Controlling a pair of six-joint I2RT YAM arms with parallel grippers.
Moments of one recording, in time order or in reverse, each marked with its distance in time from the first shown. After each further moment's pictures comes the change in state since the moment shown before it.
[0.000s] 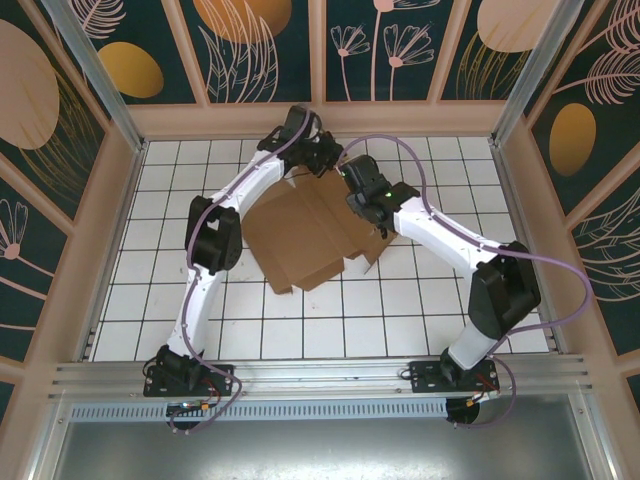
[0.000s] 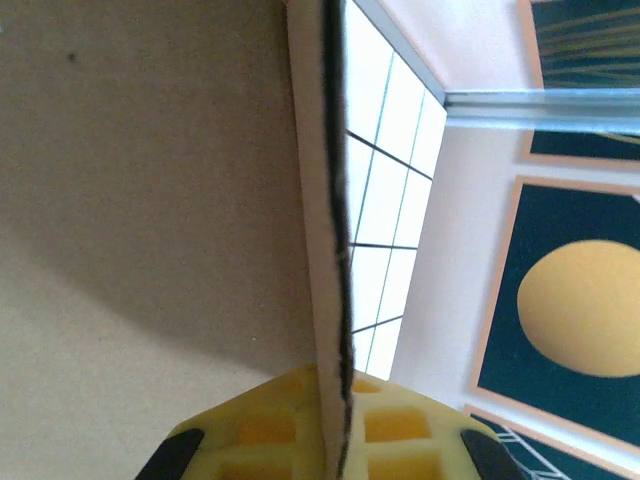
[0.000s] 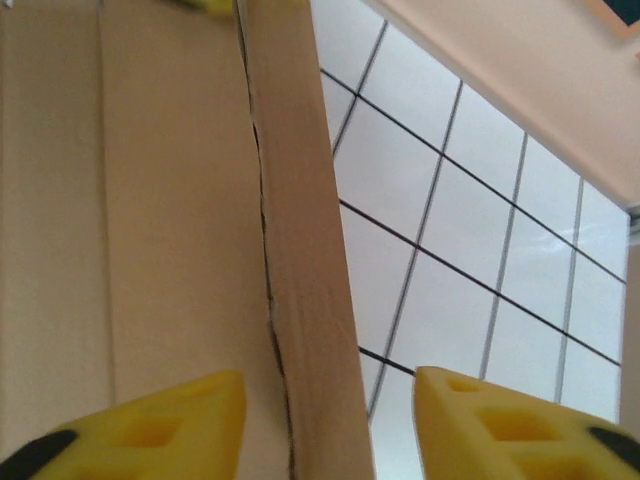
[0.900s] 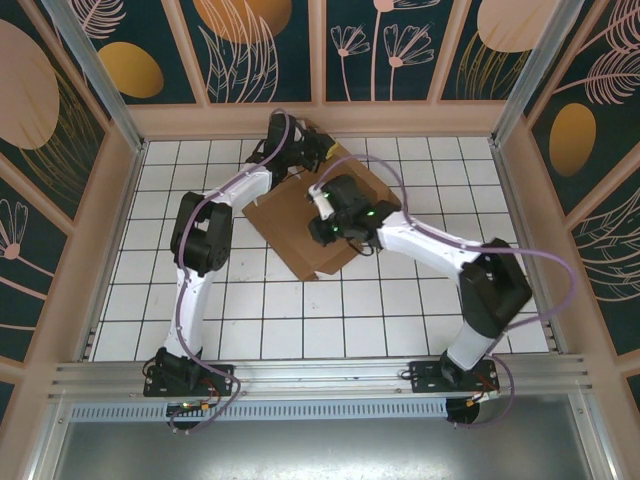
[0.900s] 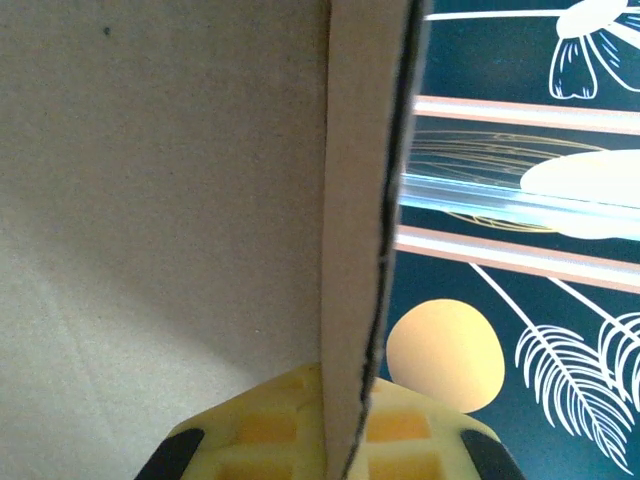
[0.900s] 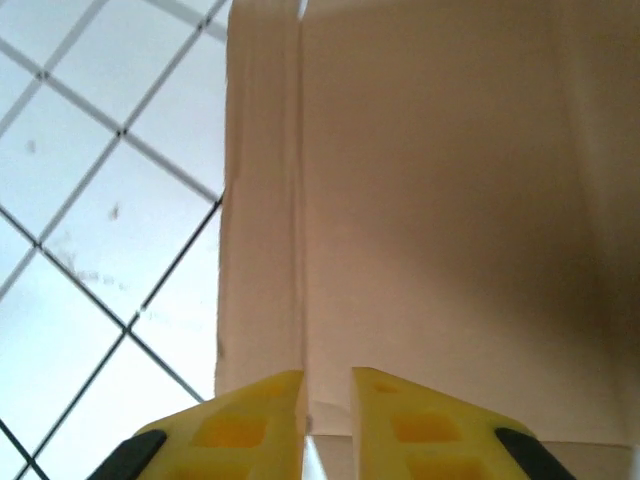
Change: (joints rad) left arm 0.046 -0.101 -0.326 0.528 -0.002 -0.270; right arm 0.113 0.076 -0.101 0.154 -0.613 0.310
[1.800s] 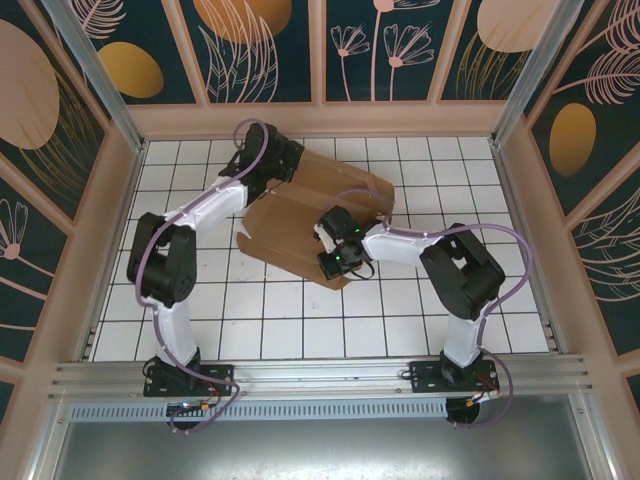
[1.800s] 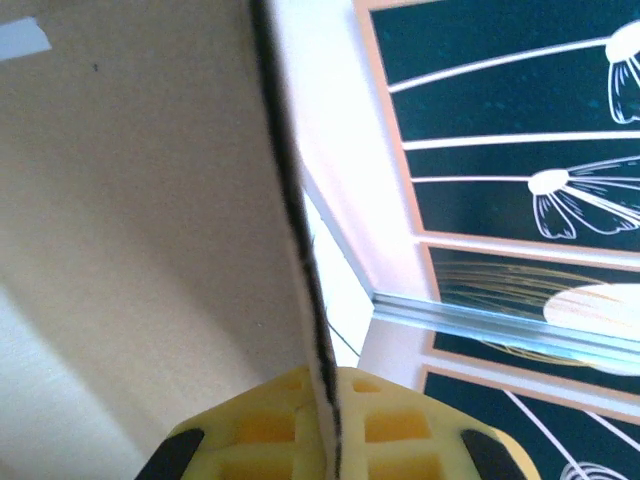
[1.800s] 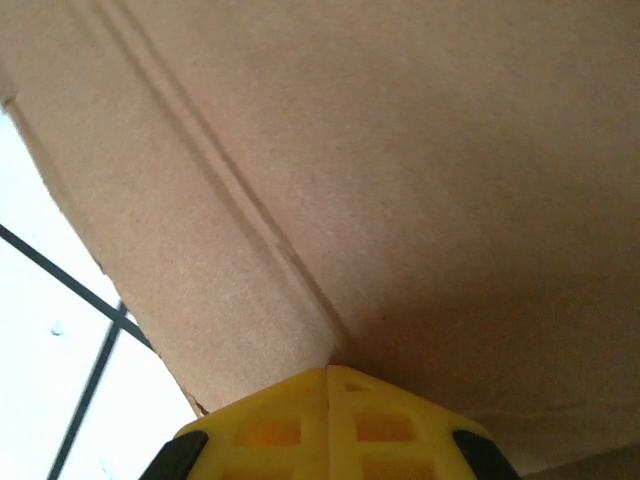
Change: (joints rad) left arm 0.000 -0.430 -0.447 -0.076 -0.403 0.002; right arm -0.017 0.137 -0.149 -0.051 -0.081 0.073
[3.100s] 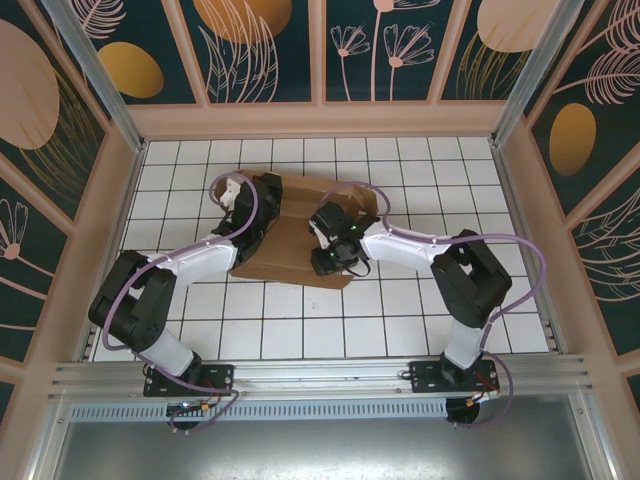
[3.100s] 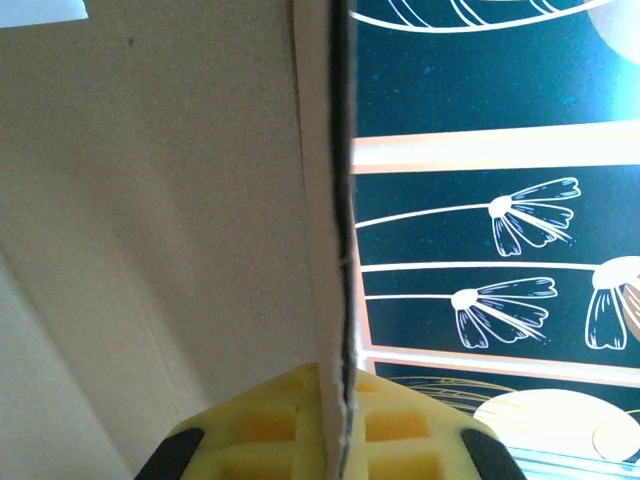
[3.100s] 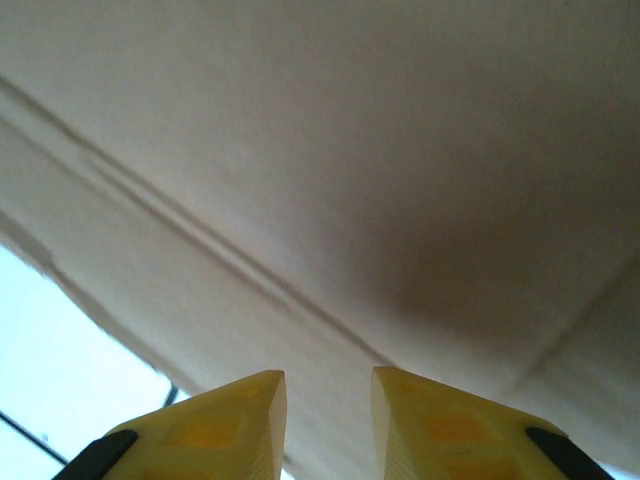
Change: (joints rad) left arm -0.130 -0.299 -0.578 0.471 -0.467 -0.147; right arm 0.067 -0.037 0.106 -0.090 0.084 0.088
